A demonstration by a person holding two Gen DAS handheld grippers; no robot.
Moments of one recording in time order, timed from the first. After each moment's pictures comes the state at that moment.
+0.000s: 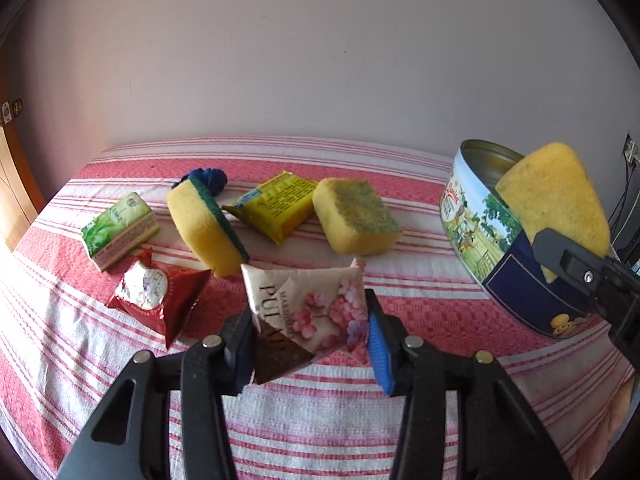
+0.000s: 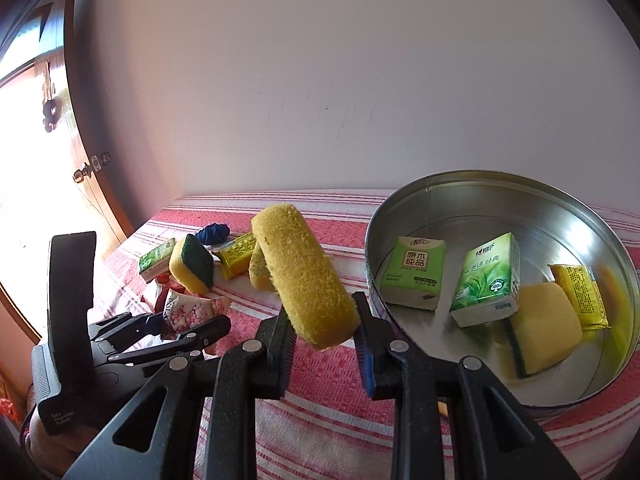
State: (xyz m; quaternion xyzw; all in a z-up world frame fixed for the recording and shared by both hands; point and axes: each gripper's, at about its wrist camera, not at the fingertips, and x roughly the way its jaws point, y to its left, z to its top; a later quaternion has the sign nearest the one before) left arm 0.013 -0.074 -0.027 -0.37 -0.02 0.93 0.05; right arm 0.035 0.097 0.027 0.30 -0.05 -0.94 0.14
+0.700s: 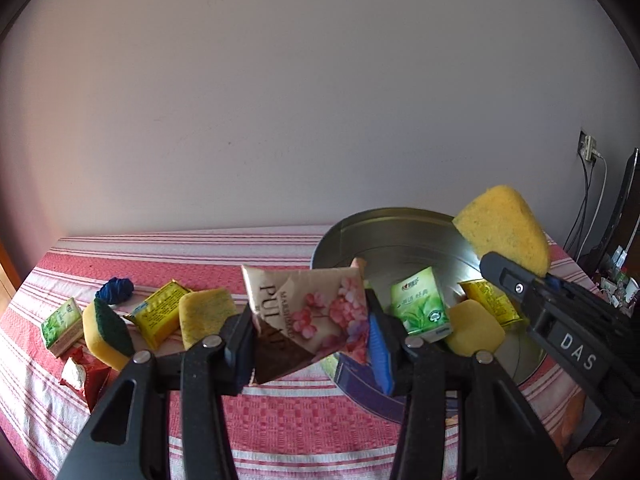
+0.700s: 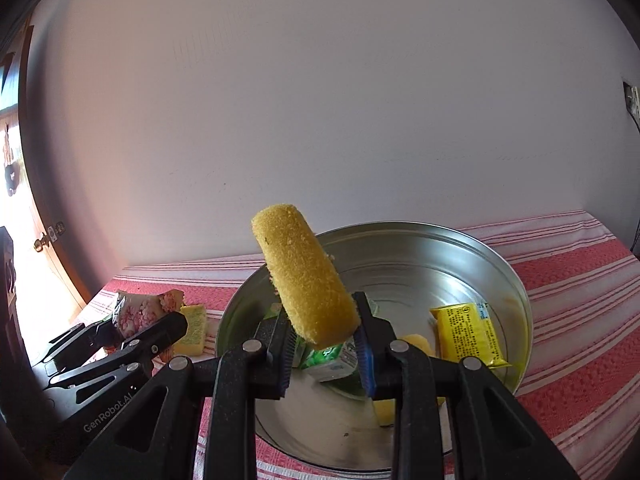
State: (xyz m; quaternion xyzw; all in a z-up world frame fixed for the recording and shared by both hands) left arm 0.004 0.044 0.030 -0.28 0.01 0.95 0.12; right arm 0.041 0.208 0.052 0.23 -0.10 -0.97 0.03
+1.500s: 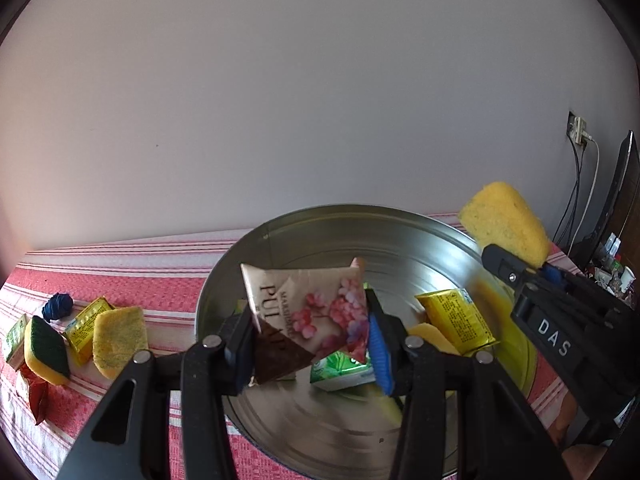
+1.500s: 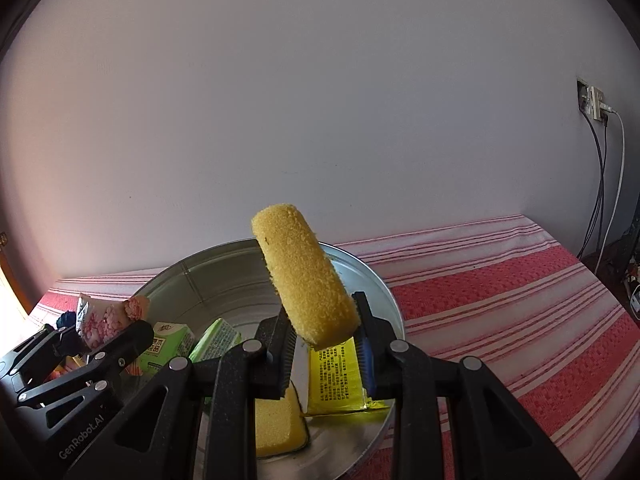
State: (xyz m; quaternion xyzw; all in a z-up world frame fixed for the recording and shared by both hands) left arm -0.021 0.116 0.014 -0.29 0.03 0.95 0.14; right arm 0.018 0.263 0.043 0.24 -0.08 -0.96 -0.07
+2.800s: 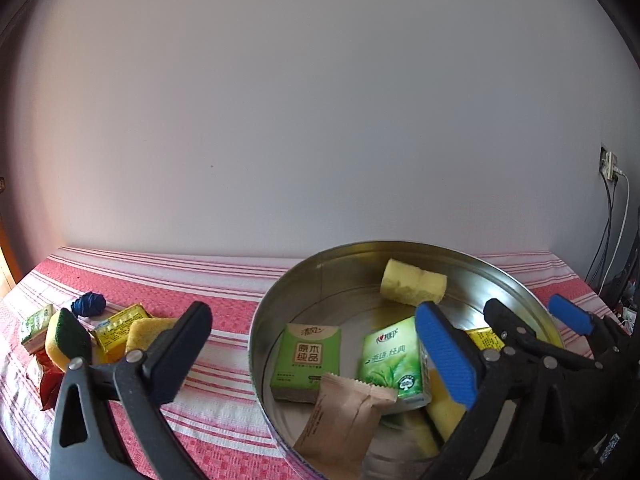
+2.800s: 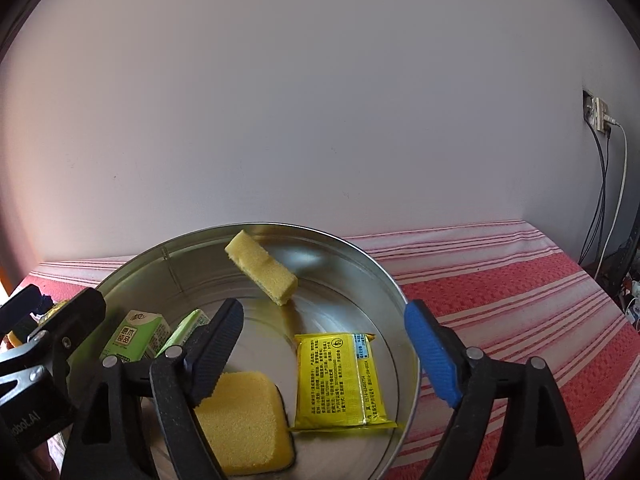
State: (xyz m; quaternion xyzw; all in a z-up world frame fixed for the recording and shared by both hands) left arm -0.013 0.098 0.009 -0.22 0.00 0.97 0.06; right arm 0.001 0.263 0.018 0.23 -0.04 -0.97 -0.08
